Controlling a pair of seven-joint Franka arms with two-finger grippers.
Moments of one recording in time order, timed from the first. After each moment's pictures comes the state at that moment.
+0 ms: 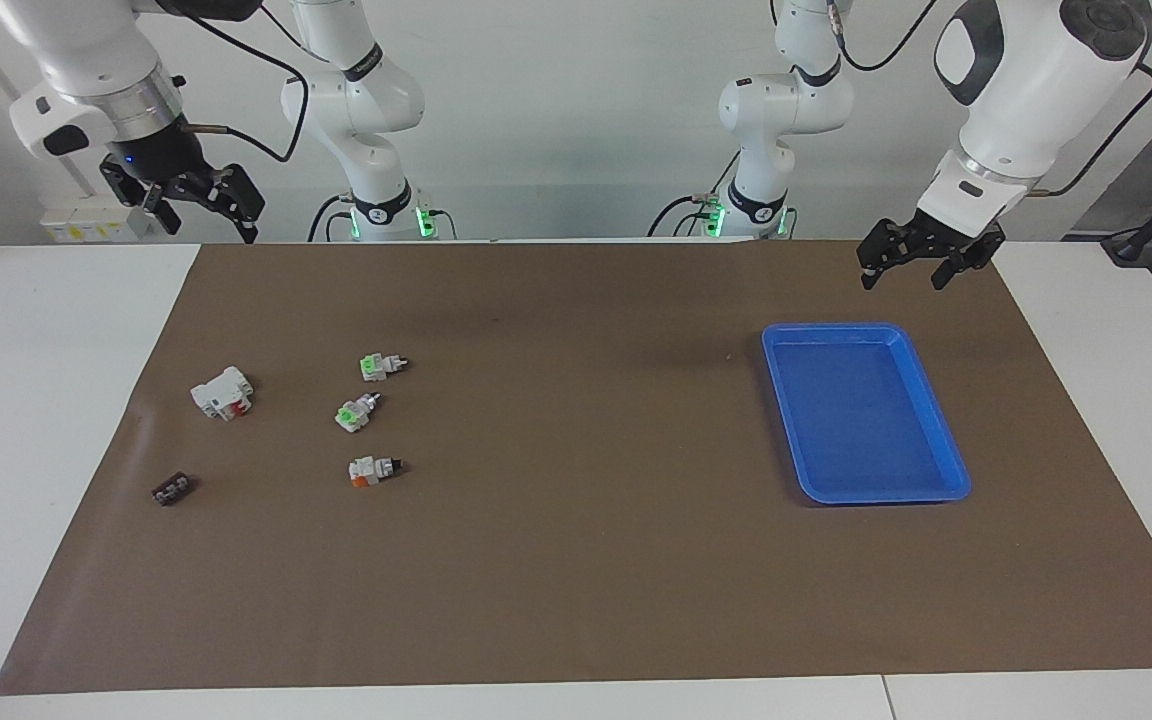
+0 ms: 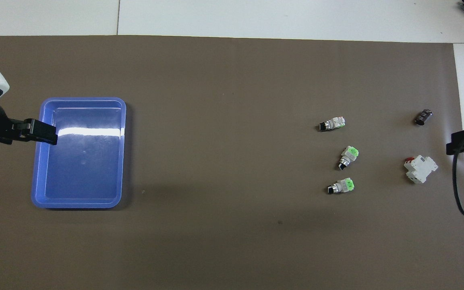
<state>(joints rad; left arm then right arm) -0.02 -0.03 -0.06 -1.68 -0.02 1.60 0.00 0.05 -0.07 -0.11 -1.57 -0.04 1.43 0.10</state>
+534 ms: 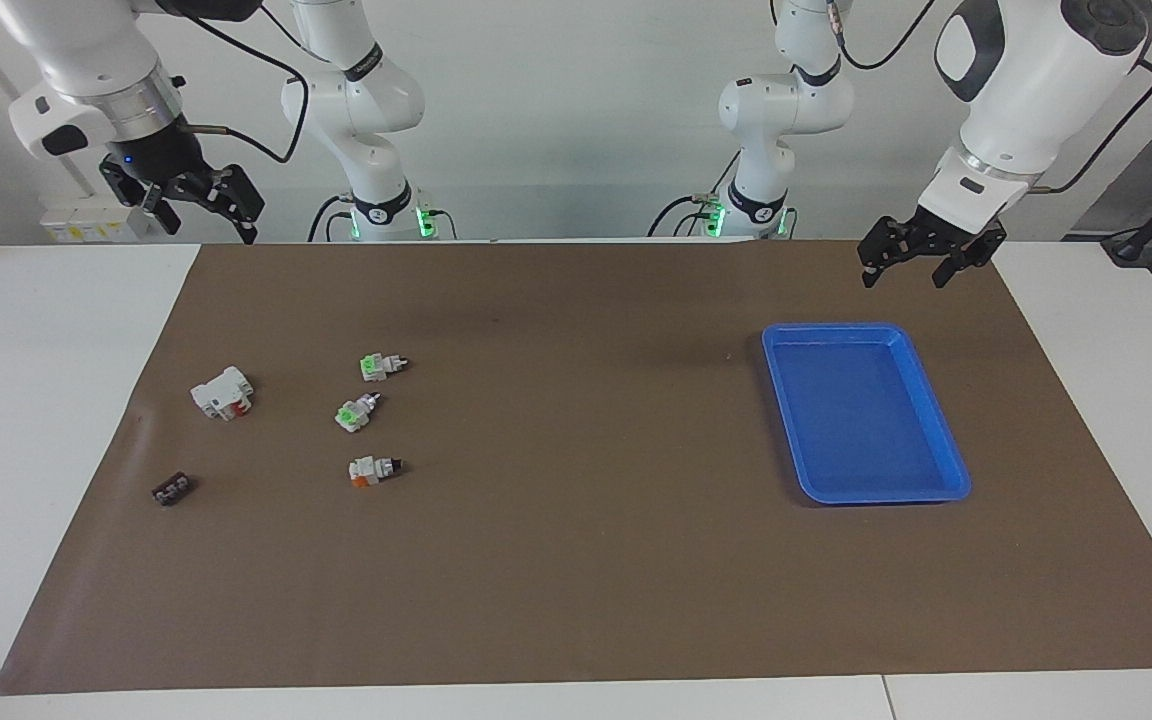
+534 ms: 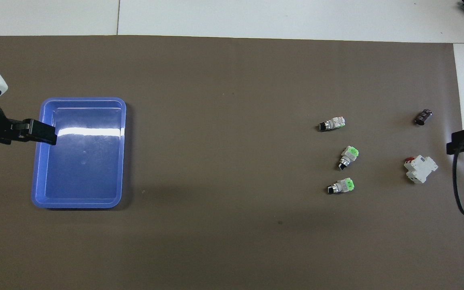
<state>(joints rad) -0.02 -0.03 -0.06 -1.68 -0.02 1.60 0.00 0.05 -0.07 -0.11 -1.57 -0.04 1.44 0.12</state>
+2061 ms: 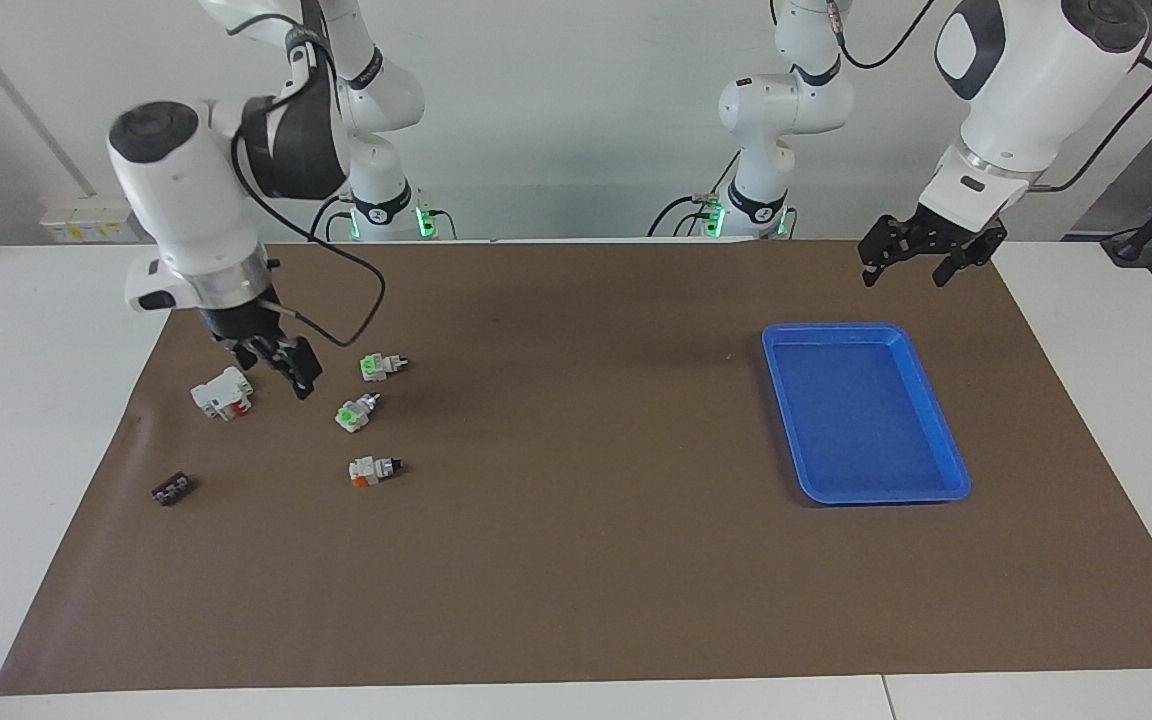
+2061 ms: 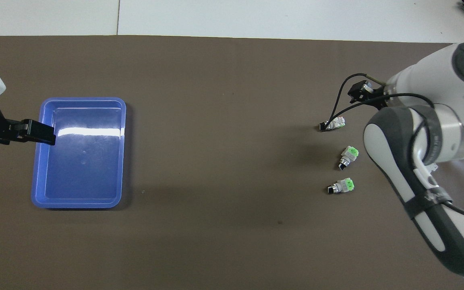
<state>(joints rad) -0.02 -0.04 -0.06 -1.68 -0.02 1.60 0.00 0.20 0.28 -0.10 -1.75 -0.04 2.12 0.79</state>
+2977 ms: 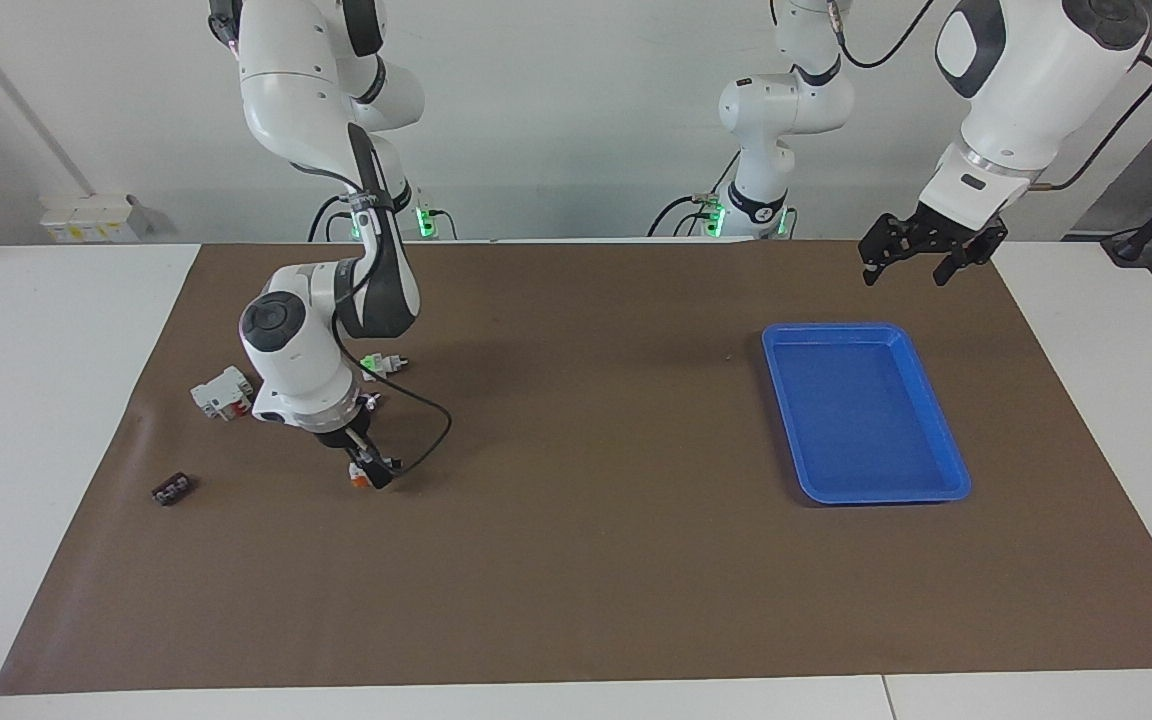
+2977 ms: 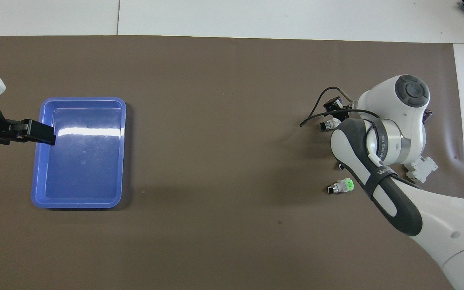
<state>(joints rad) -0.02 -0.04 -0.06 -1.68 -0.02 1.60 0.00 0.20 0.41 -0.12 -1.88 0.12 2.31 0.93</state>
